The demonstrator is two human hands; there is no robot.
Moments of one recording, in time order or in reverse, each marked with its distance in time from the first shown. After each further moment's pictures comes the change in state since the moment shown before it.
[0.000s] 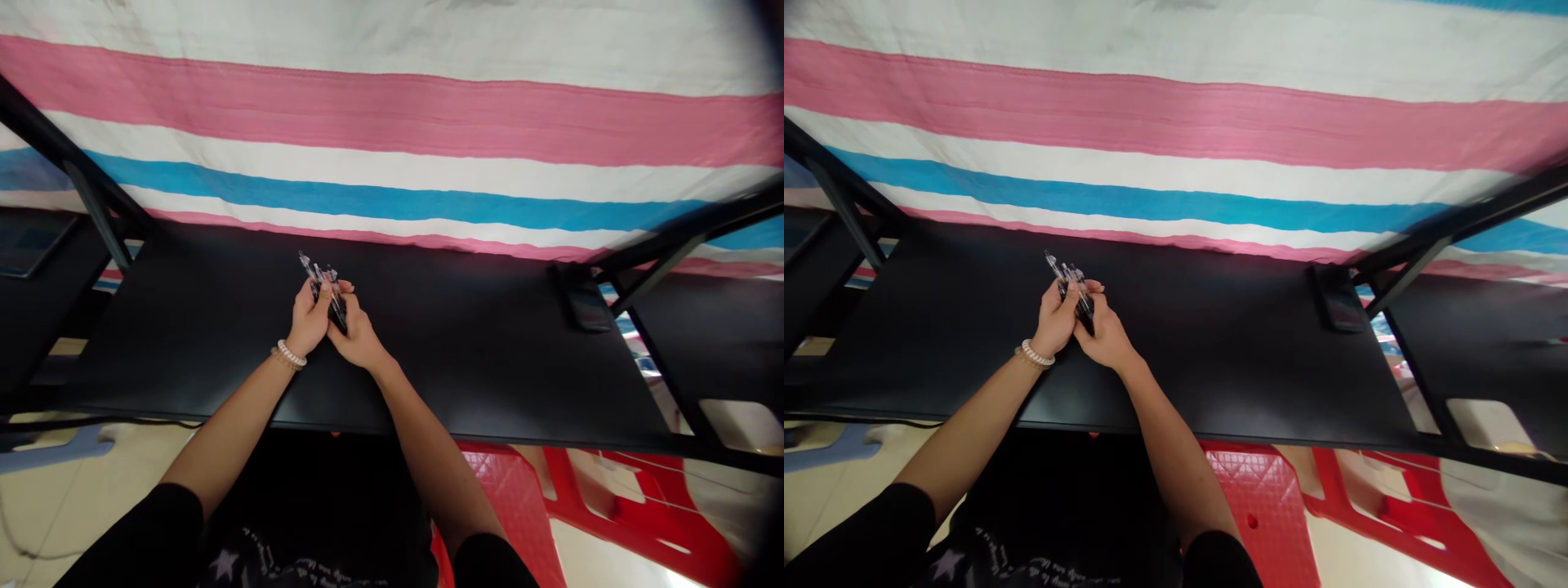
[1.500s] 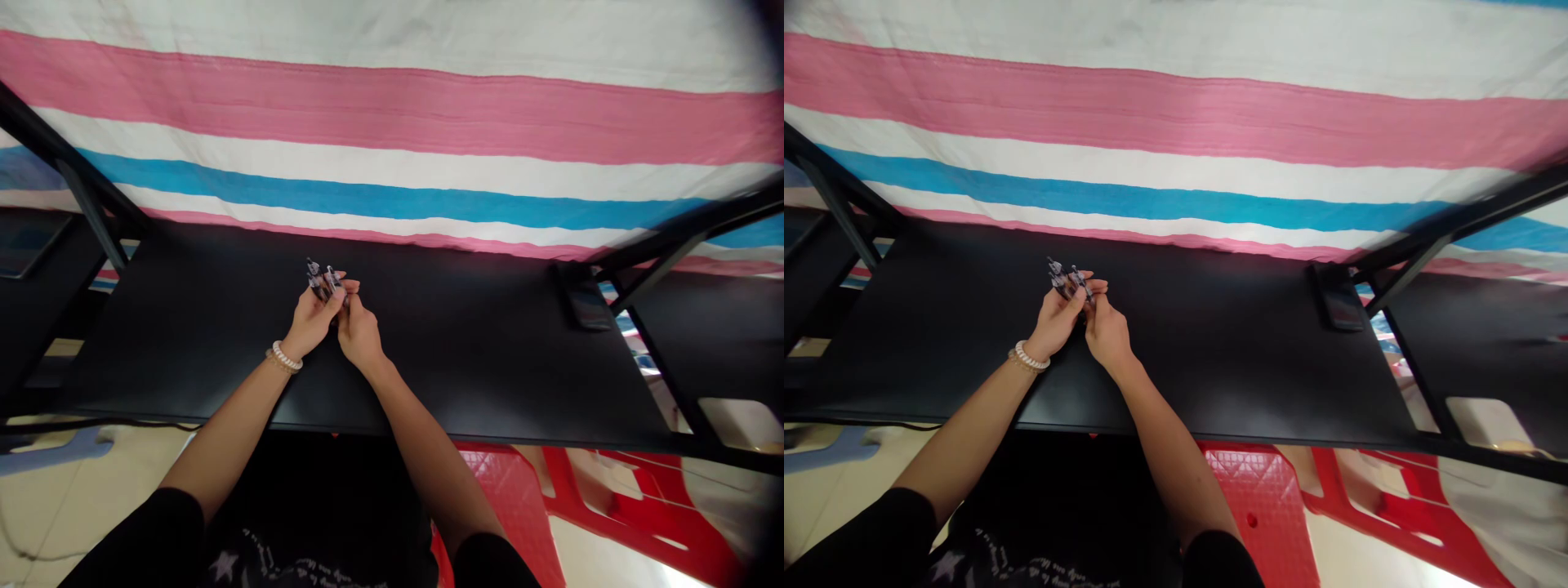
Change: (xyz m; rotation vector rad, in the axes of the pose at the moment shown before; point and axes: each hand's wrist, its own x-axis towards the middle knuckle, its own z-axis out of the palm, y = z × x) left_hand -0.001 0.009 0.000 -0.138 -0.195 -0.047; right_hand 0.000 0.002 0.005 -0.219 0.130 0.145
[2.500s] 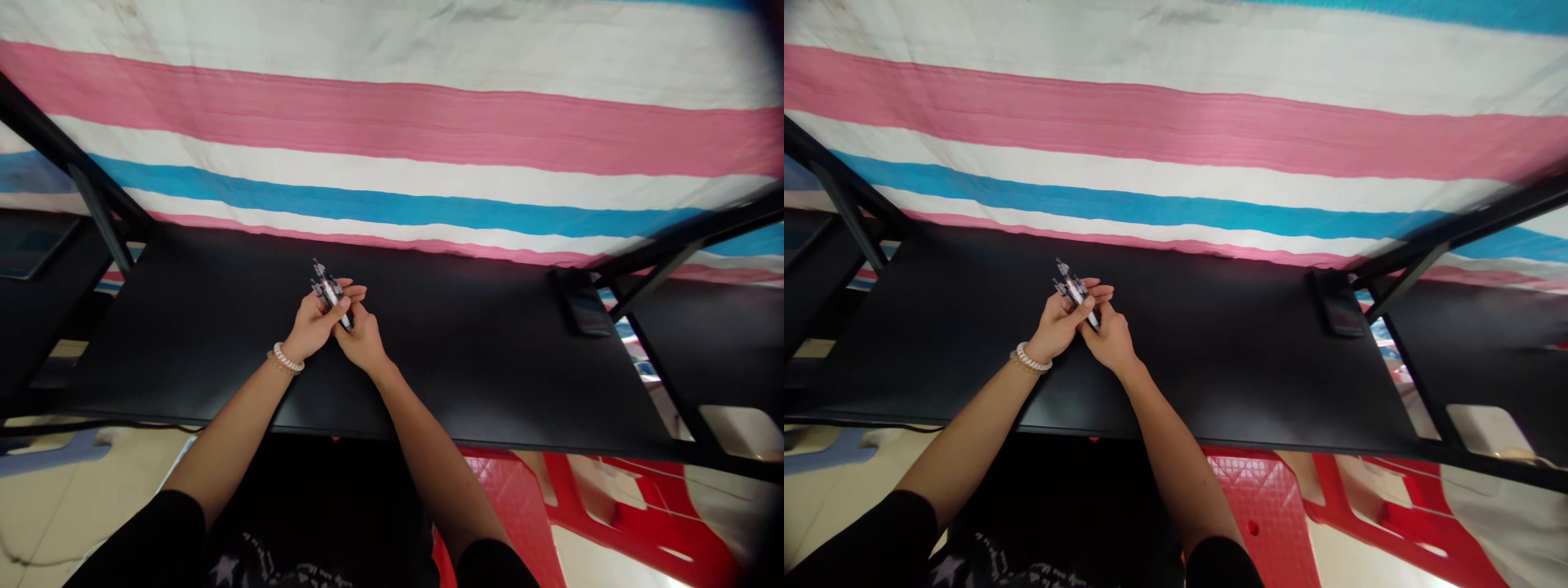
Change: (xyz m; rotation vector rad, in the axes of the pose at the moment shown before) left_hand 0.000 0.007 -0.002 -0.071 -0.073 -0.044; right_hand 0.002 0.000 -0.001 0.163 -0.027 0.117
